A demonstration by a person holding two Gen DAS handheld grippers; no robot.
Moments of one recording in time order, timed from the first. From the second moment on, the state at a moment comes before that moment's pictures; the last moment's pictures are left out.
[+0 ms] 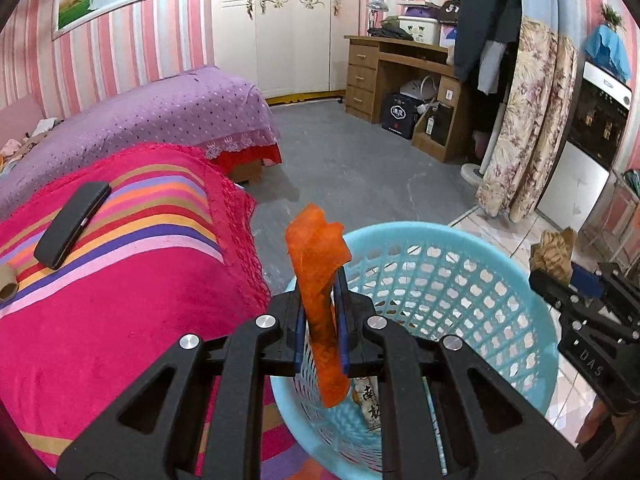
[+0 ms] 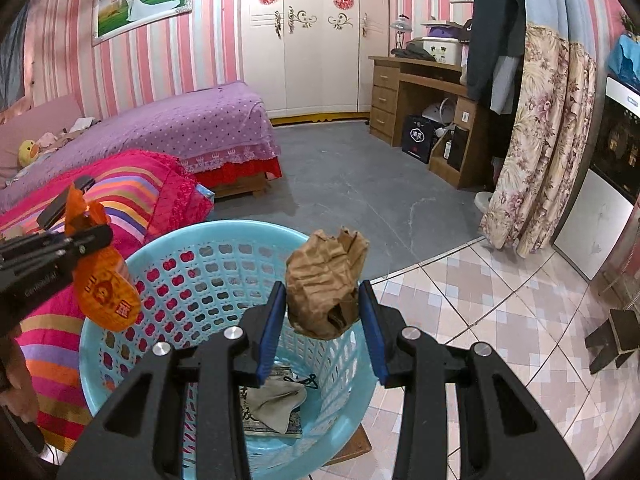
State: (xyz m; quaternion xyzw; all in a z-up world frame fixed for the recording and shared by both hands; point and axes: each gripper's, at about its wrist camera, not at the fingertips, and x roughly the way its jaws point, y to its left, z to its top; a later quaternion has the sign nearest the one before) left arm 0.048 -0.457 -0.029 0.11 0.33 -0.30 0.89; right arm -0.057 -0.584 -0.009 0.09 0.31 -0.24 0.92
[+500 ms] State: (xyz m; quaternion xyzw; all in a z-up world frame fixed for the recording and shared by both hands) left arm 0.057 -0.425 -0.021 0.12 0.28 -0.25 0.92; right arm -0.051 -0.584 -0.017 0.08 0.32 -0.24 0.91
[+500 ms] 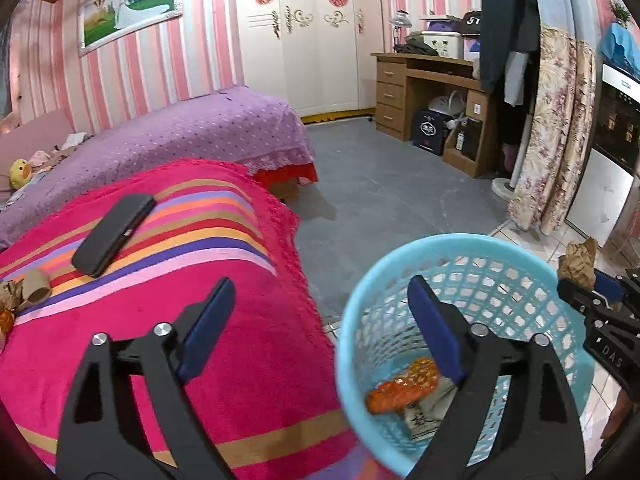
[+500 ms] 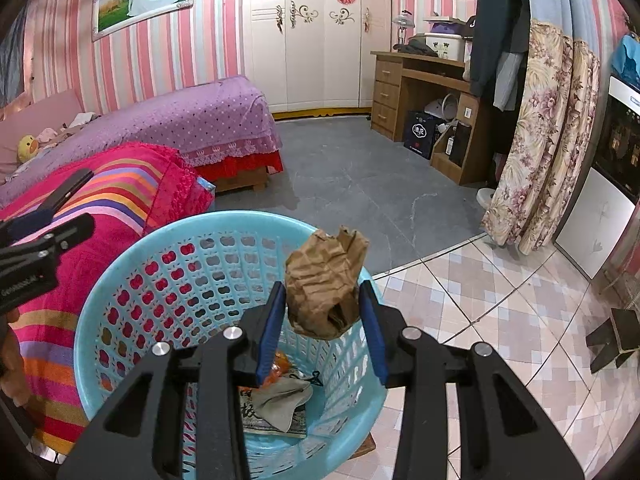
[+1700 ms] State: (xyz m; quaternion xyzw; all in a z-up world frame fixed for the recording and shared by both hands) left arm 0.082 -0.167 0.020 0.09 0.23 -0.09 0.96; right arm 0.012 -0.446 0.018 0.04 0.27 -0.19 0.94
